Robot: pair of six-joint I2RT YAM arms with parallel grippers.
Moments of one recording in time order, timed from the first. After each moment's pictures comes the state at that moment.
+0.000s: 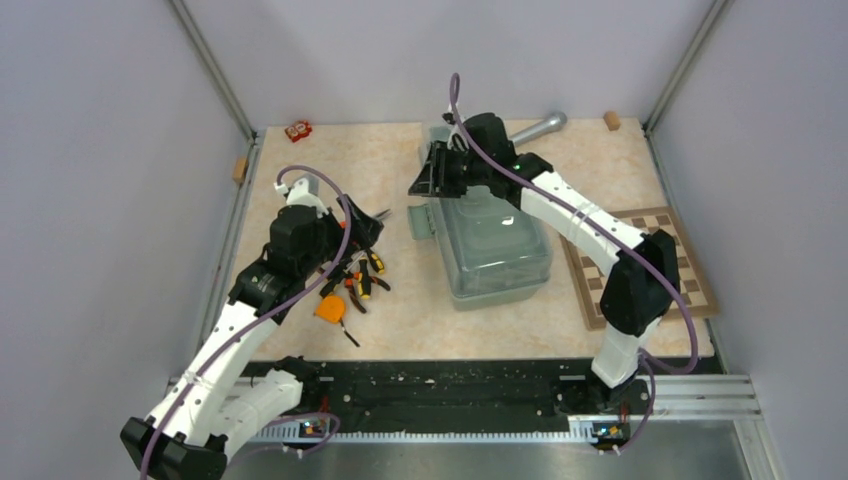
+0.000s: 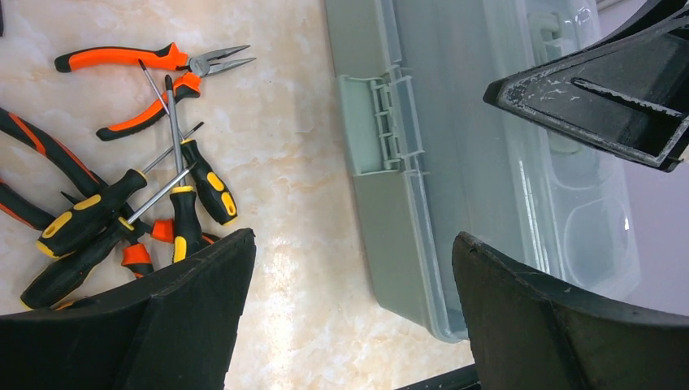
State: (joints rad) left arm -0.41 0.85 0.88 -0.47 -0.04 -0.70; right arm 0.64 1.77 1.65 -0.41 -0.36 0.61
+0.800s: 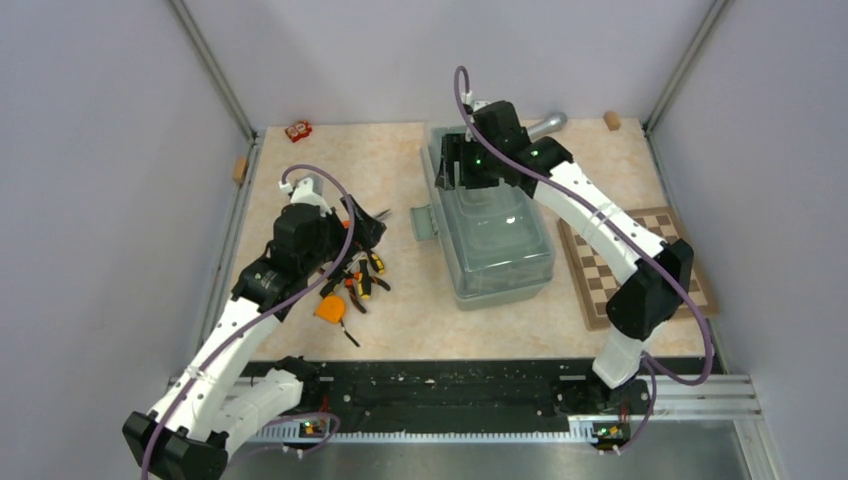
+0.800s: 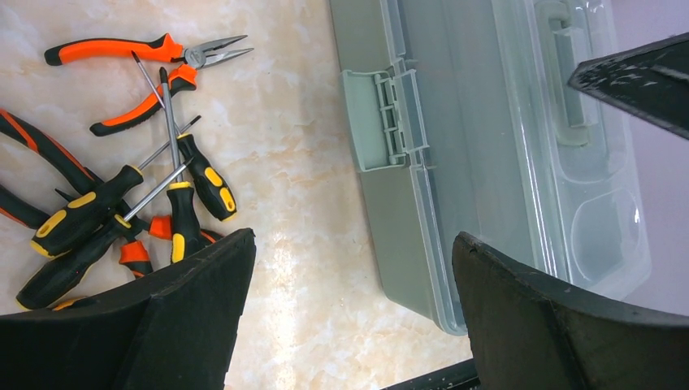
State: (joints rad) left arm -0.41 0.87 0.88 -0.47 -0.02 -0.70; right arm 0.62 1.73 1.78 -0.72 -0.07 0.42
